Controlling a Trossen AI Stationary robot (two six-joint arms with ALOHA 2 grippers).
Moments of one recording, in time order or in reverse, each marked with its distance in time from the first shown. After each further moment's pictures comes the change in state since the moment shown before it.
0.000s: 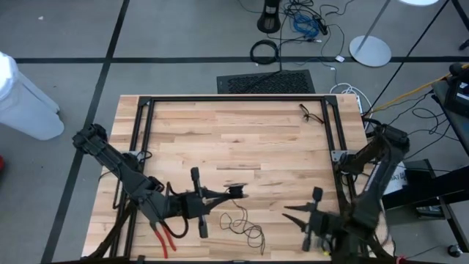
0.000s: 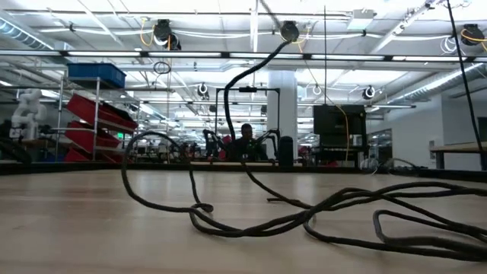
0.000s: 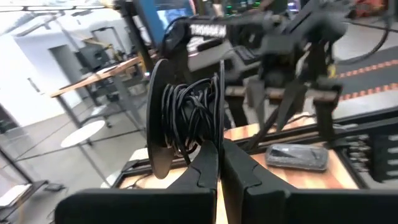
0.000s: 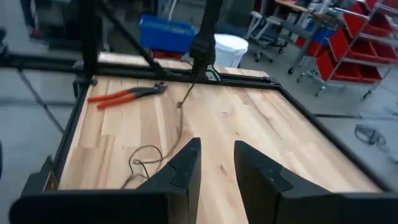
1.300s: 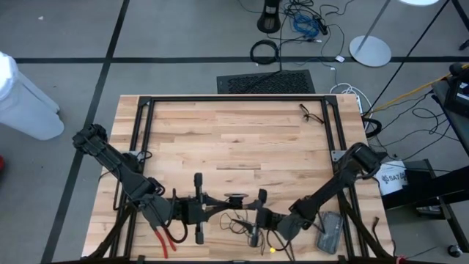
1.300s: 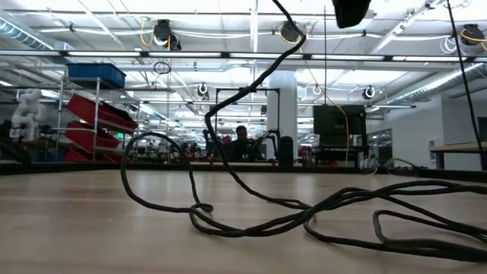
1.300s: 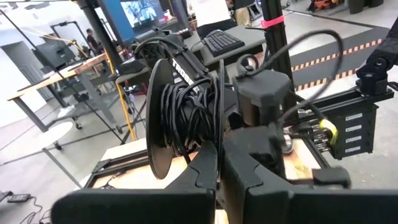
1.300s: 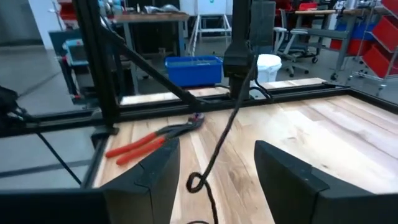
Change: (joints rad) left arm -0.012 0.001 0.000 -0.085 0.106 -0.051; right arm -0.366 0.375 -0.200 1.392 -0.364 -0.575
